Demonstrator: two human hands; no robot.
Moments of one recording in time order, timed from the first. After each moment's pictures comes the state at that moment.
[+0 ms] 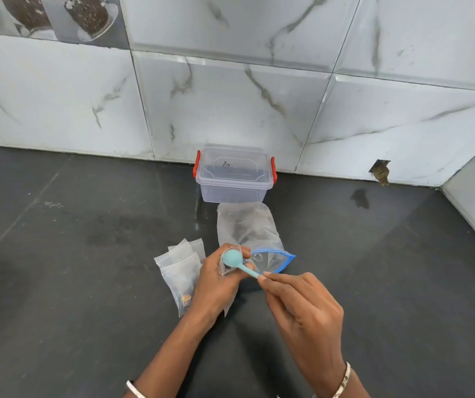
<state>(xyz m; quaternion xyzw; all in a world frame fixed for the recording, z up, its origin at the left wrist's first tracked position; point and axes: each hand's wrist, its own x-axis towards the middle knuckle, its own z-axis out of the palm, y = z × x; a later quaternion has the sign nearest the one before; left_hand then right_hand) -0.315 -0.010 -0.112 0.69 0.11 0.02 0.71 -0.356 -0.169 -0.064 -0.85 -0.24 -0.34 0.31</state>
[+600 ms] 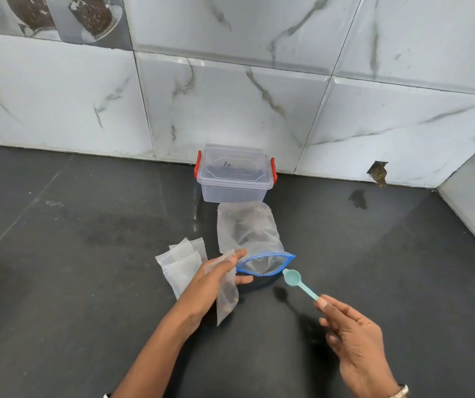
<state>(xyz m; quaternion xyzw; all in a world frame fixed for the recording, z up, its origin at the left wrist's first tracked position) -0.335 0.011 -0.093 0.65 0.10 -0.14 0.74 -0.362 -0.236 -0.098 -0.59 0.34 0.04 0.73</state>
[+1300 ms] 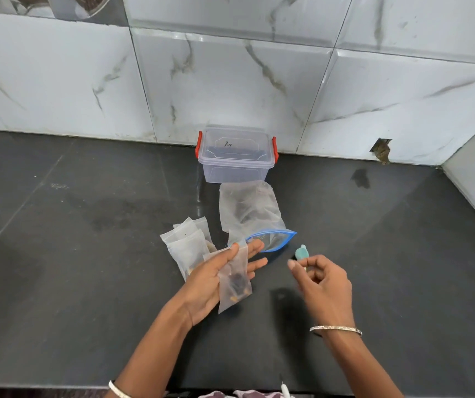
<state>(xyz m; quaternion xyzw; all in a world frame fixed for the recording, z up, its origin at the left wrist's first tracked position) -0.362 0.005 -0.091 0.50 0.08 -0.22 0.83 -0.354 -0.199 -0.096 -0.85 0.13 -0.03 0.51</state>
